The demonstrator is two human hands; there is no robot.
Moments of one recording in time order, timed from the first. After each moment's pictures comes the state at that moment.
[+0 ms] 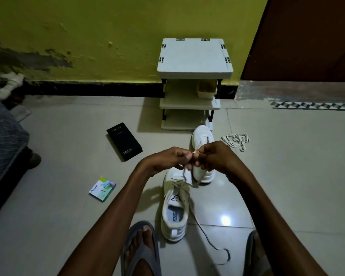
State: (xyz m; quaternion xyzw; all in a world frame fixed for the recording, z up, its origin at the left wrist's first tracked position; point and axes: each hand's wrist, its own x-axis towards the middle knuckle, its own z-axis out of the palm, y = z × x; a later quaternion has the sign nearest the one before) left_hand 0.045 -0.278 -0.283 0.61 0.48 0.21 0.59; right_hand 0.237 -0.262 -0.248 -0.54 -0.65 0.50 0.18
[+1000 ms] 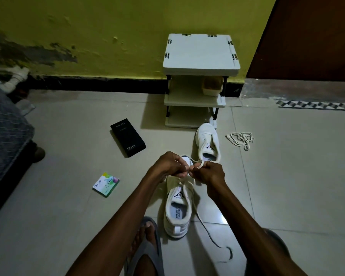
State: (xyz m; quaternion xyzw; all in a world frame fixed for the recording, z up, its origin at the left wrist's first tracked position) left_hand 0.054 -0.288 -0.317 0.37 0.70 0.25 0.56; right_hand 0.203 -0.287 -0.336 -0.64 -0.34 0.60 0.33
